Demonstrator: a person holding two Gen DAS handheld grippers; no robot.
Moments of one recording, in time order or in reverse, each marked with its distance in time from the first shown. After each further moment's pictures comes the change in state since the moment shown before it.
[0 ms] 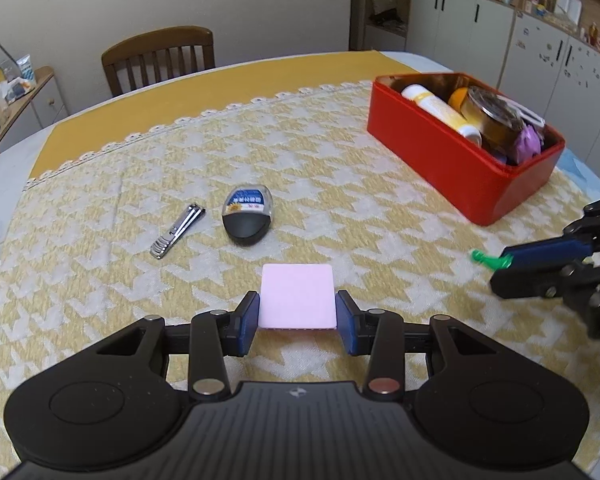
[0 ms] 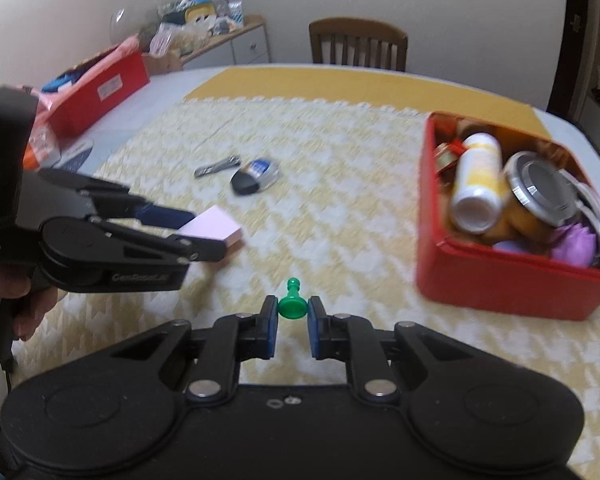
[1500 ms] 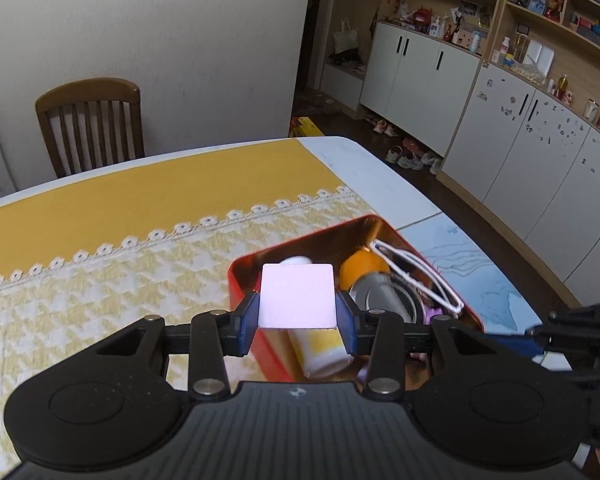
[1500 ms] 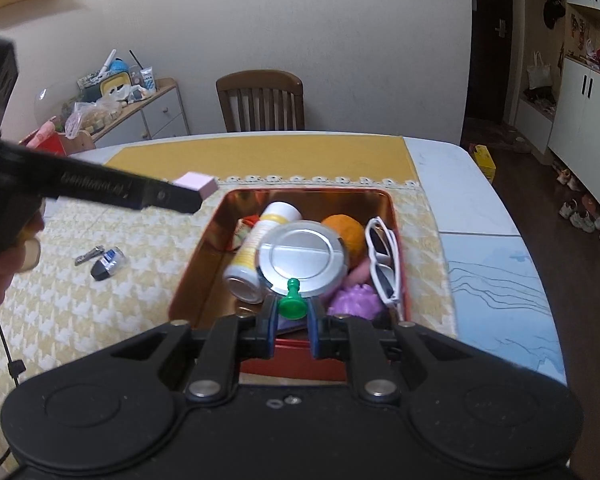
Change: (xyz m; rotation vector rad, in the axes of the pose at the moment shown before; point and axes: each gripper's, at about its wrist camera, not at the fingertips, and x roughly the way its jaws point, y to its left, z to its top) left arm 0.030 -0.105 0.170 -0.028 -0.088 -0.156; right arm -0.048 -0.153 0.020 0.108 -0.113 -0.120
